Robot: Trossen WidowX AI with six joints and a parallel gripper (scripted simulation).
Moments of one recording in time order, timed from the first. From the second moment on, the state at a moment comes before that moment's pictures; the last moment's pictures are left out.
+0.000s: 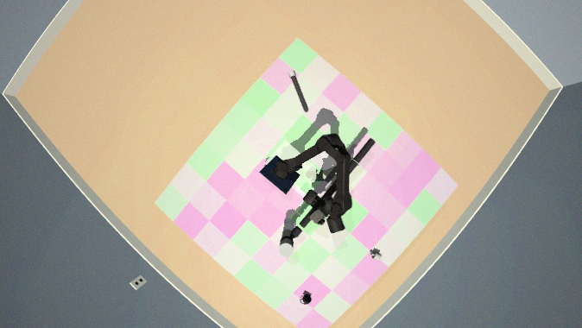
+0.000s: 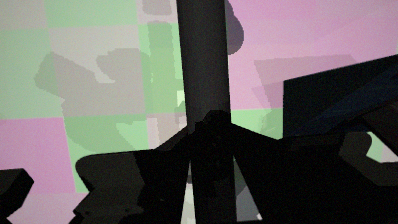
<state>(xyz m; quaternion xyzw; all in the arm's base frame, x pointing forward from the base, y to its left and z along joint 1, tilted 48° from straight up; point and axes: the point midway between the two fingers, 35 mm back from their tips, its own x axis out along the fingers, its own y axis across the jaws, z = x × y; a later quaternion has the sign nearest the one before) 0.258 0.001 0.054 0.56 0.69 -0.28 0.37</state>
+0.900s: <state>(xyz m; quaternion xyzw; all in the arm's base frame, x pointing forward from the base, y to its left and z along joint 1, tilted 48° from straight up) 0.262 -0.011 0.041 0.56 0.69 -0.28 0.37</state>
